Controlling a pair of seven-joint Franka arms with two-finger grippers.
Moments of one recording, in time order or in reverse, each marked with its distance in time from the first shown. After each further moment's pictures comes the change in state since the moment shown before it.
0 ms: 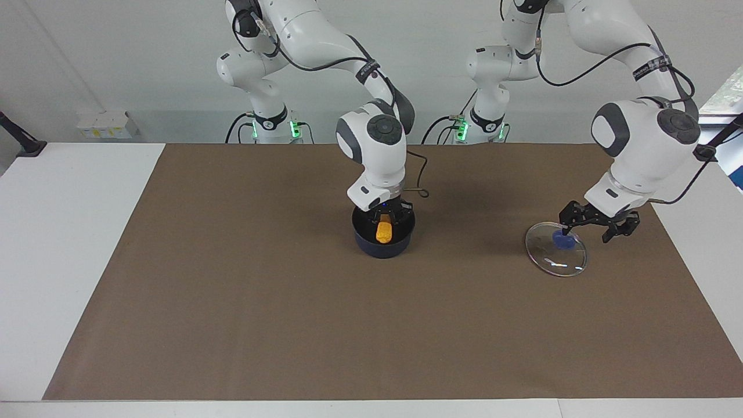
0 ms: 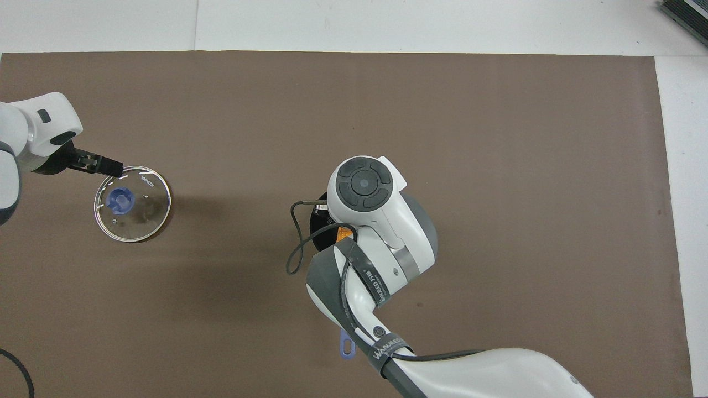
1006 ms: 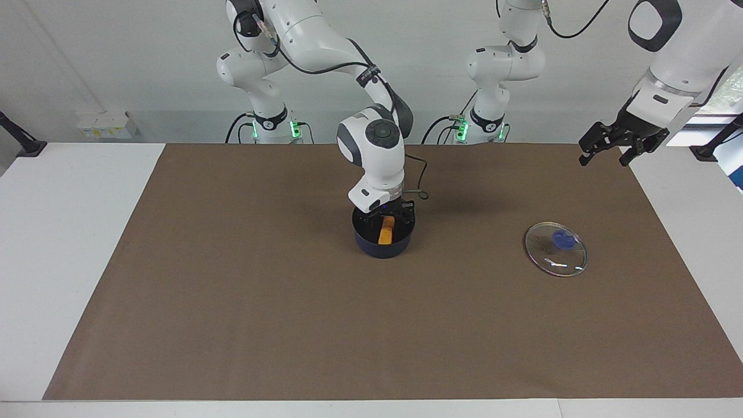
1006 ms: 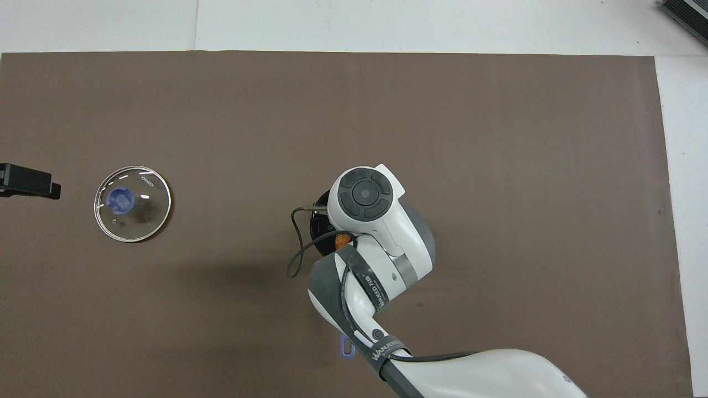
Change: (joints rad) left arm 0.004 -0.221 0.000 0.162 -0.049 -0.448 -0.214; right arm 0.004 -0.007 0.003 -0.041 0.000 0.040 0.000
